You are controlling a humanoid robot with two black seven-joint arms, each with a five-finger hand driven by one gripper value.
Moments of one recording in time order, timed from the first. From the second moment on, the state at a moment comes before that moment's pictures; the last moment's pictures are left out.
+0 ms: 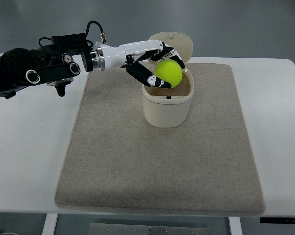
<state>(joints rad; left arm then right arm) -1.46 0.36 0.31 -0.97 0.51 -0.13 -0.61 0.03 0.00 -0.05 0.21 0.04 -0.12 0.04</state>
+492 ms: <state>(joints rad) -1.46 0.36 0.31 -0.97 0.51 -0.13 -0.61 0.03 0.00 -0.05 0.21 0.04 -0.12 0.04</state>
